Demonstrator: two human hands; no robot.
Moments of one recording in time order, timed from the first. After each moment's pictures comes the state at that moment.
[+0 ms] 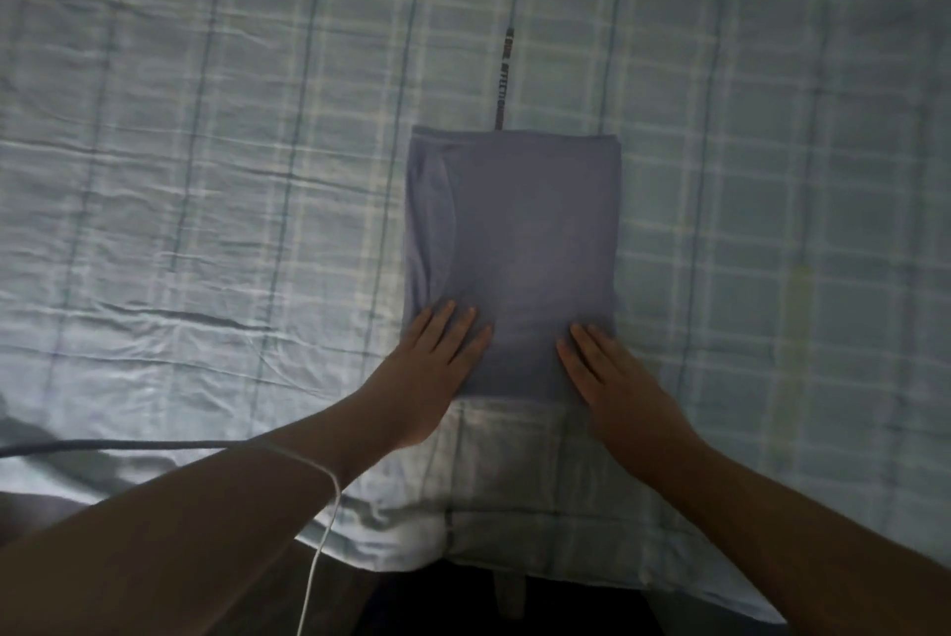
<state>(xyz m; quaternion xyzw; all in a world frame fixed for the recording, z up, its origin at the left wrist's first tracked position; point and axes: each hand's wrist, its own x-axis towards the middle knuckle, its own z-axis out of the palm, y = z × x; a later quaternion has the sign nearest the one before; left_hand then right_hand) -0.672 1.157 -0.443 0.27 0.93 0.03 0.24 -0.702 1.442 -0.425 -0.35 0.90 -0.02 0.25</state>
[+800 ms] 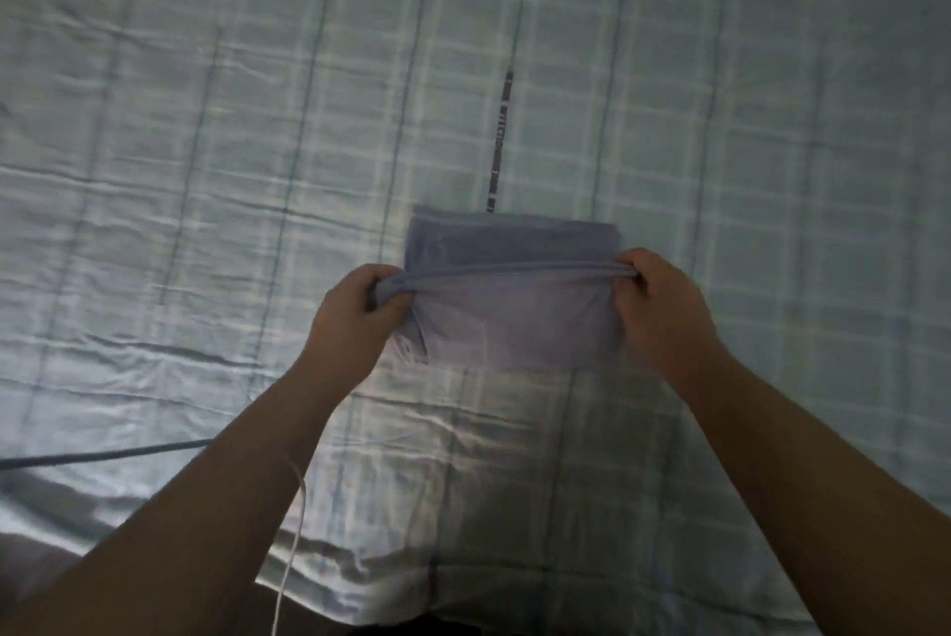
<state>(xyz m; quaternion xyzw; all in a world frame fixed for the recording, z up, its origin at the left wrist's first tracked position) -0.761 1.115 -0.398 -0.24 0.81 0.52 0.11 -0.844 1.425 -0.391 0.02 0.93 -0.31 0.20</state>
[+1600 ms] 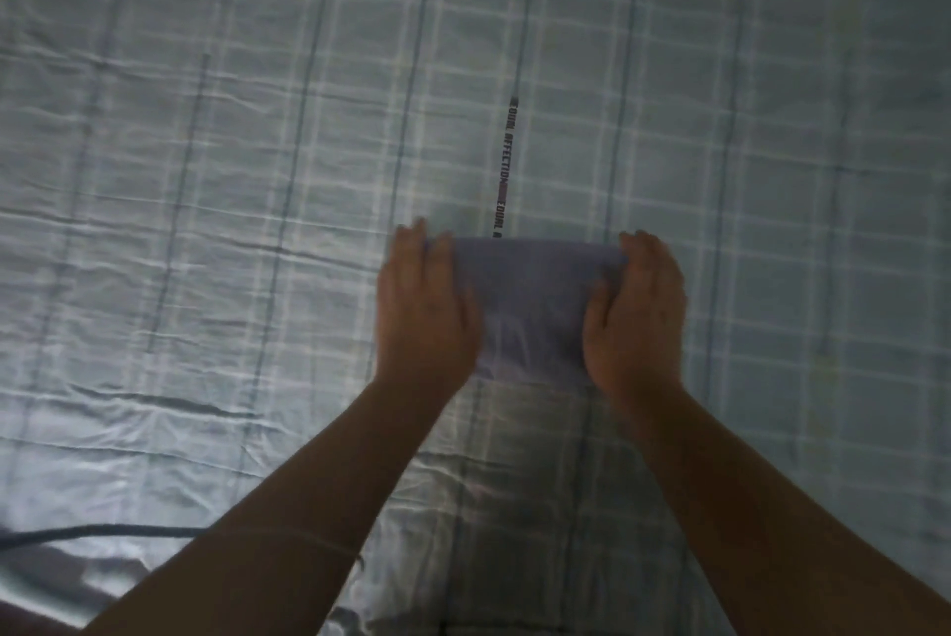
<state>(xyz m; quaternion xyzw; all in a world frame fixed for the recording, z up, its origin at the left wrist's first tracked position) -0.822 1.171 -0.422 -0.09 0.97 0.22 -0.02 -0.858 1.378 -0.433 0.01 0.97 -0.25 -0.01</state>
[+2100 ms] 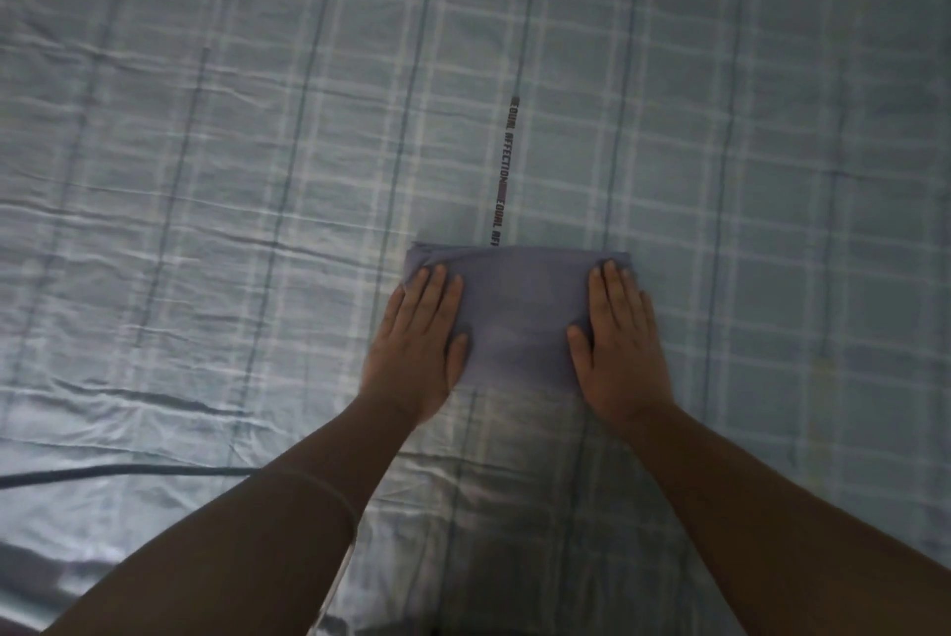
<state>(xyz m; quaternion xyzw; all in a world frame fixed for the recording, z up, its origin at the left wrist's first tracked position) -0.777 1.149 -0.486 0.04 0.99 0.15 0.07 -0.830 1.404 -0.480 -0.14 0.97 -0.14 0.12</state>
